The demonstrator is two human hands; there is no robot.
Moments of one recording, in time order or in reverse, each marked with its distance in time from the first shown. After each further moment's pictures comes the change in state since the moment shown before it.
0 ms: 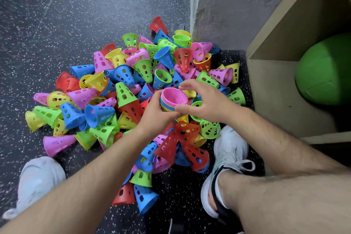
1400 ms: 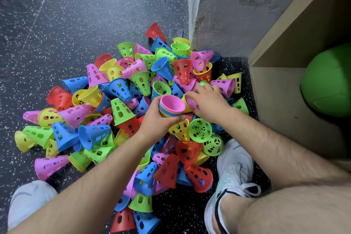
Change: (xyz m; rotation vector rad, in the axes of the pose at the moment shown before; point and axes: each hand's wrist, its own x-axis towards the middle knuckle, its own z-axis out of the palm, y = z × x) left_hand 0.055 -0.007 -0.003 0.065 0.014 -0.035; right_hand 0.074 0.058 0.004 -0.827 -0.082 0.081
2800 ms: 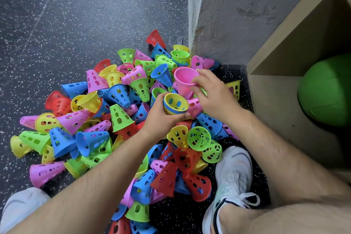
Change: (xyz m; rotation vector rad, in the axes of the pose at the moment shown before) left_hand 0.019 0.021 0.006 -0.044 -0.011 0.066; right_hand -0.002 0.013 -0.037 0.630 0.451 -0.026
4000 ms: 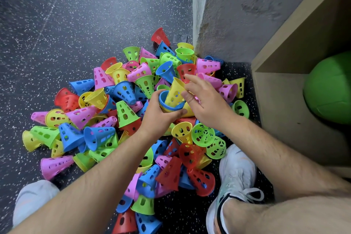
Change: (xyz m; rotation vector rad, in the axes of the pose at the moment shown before) left_hand -0.015 0.001 -0.016 0.052 0.097 0.013; right_hand -0.020 -0.040 0.010 0.132 -0.073 0.003
